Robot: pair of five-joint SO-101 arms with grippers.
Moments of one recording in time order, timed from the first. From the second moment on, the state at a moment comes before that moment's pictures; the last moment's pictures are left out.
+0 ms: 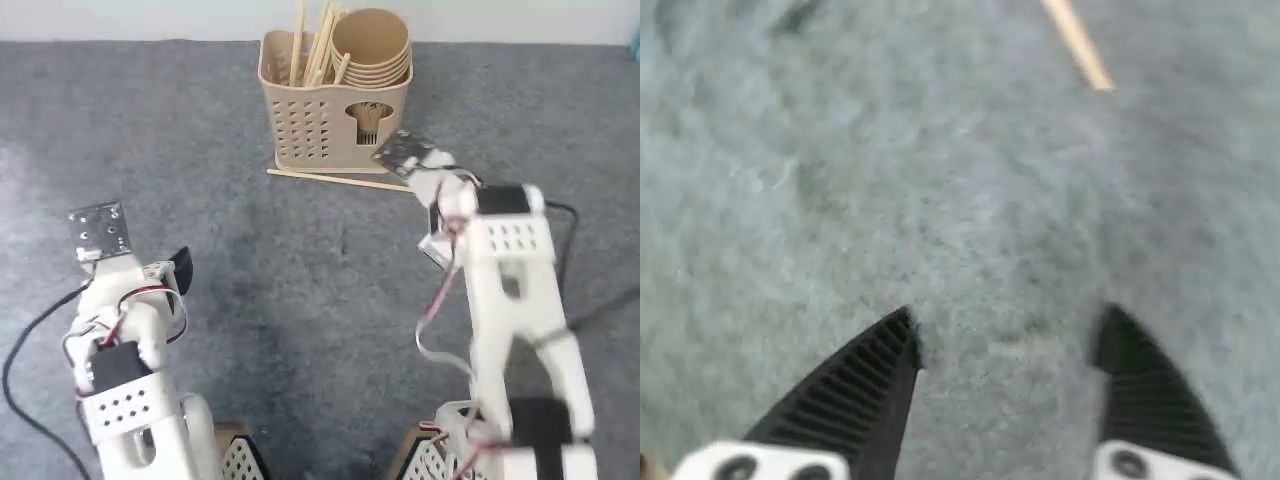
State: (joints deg) left arm -27.5 -70.9 78.3 48.9 -0.7; right arm -7.8 -11.4 18.9 76.7 48.5
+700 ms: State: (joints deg) left arm -27.5 -70.9 87.7 30.8 -1.4; right arm -11.1 43.0 -28.7 83.3 77.6
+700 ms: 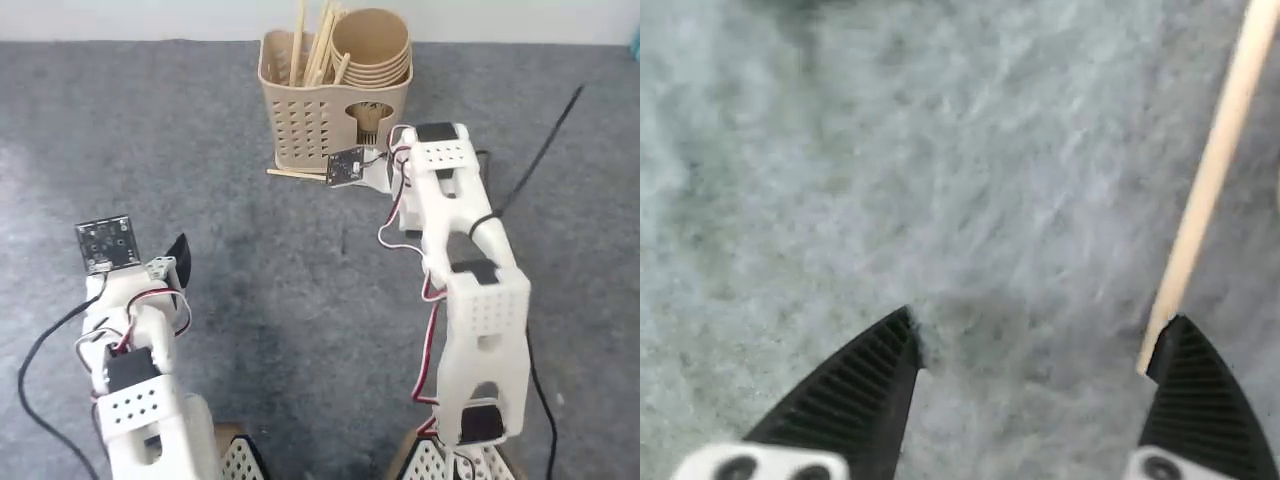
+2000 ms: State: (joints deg) left arm -27.5 -70.9 87.7 30.8 -1.4; right arm -9.6 49.7 -40.6 100.1 77.5
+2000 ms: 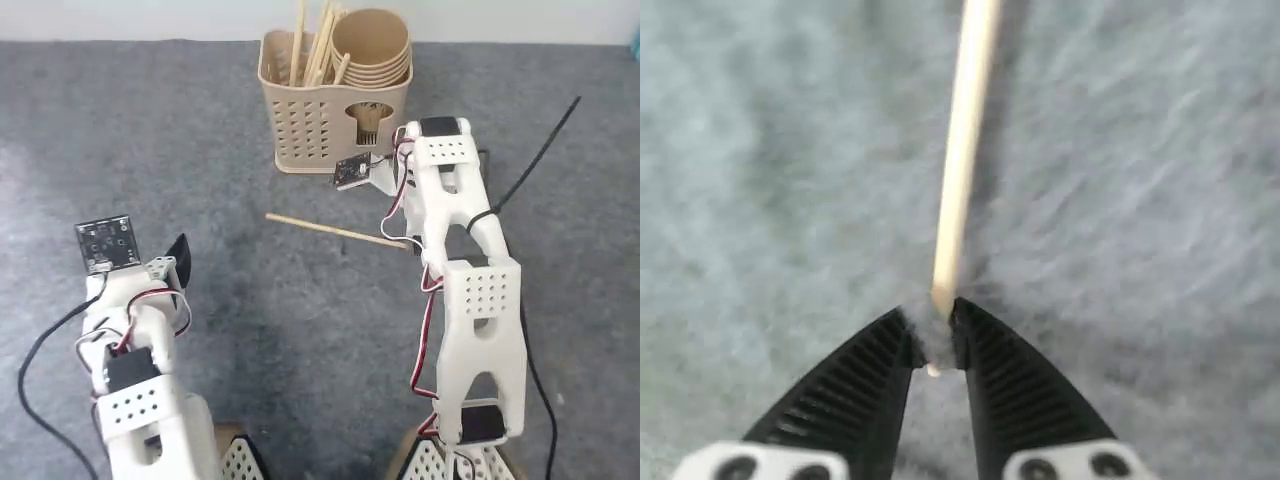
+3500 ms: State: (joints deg) left arm -27.1 -70.9 87.7 30.8 -1.4; right arm -5.1 10.5 11.3 73.1 72.2
